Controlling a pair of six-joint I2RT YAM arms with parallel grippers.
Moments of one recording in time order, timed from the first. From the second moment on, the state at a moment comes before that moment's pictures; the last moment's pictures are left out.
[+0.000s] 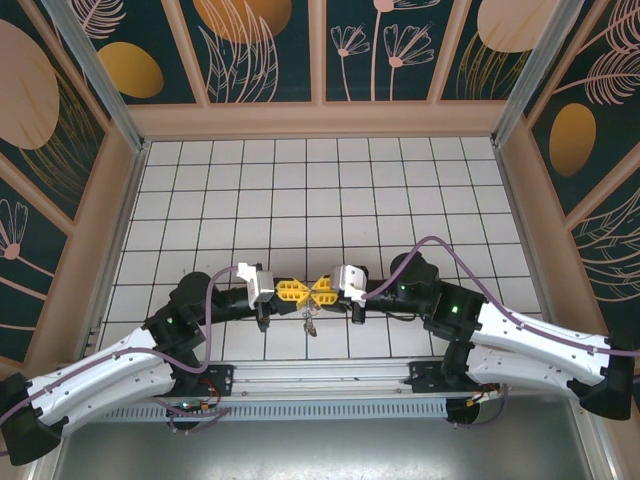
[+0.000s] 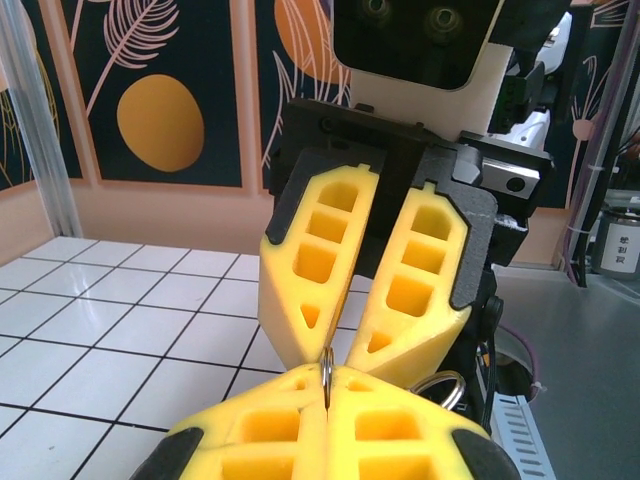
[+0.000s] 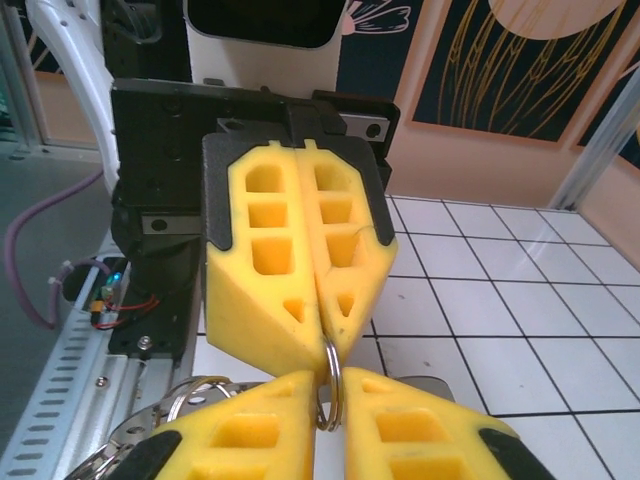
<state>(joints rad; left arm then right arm) -0.96 0.64 0.41 0.28 0.48 -0.05 1.14 0.84 0.69 -0.06 -0.31 -0.27</state>
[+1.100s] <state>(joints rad) -0.96 0.75 0.70 -0.26 0.34 0.13 1.09 0.94 0.79 -0.19 -0.28 -0.33</state>
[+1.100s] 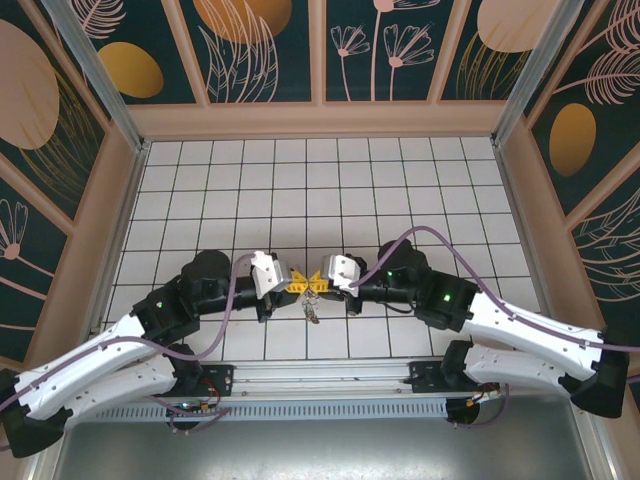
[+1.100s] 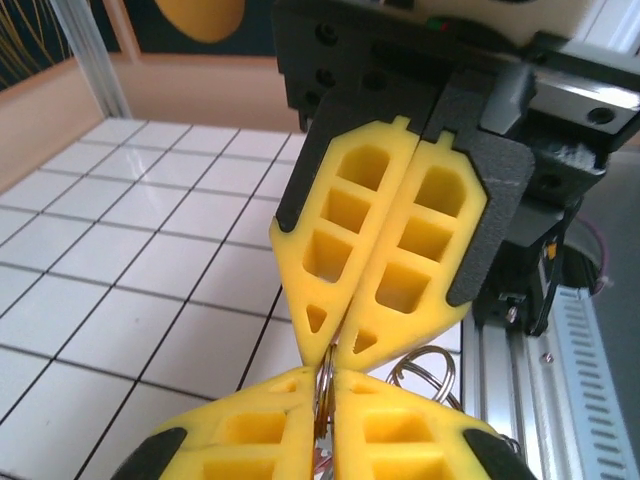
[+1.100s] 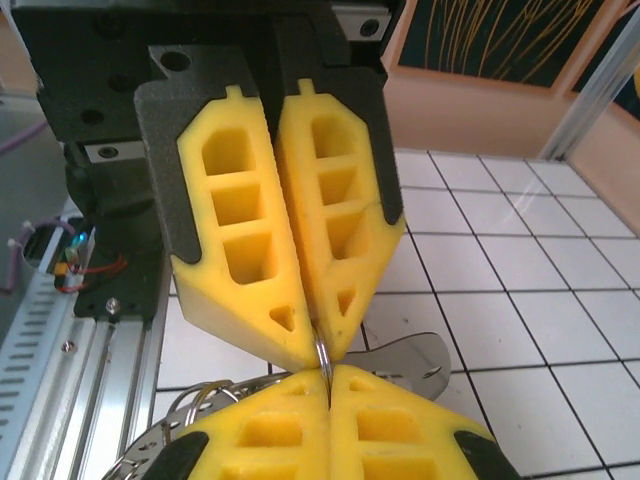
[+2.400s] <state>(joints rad) -0.96 0.58 0.48 0.13 0.44 0.04 1.11 0.88 0.72 -0.09 -0.38 -0.31</state>
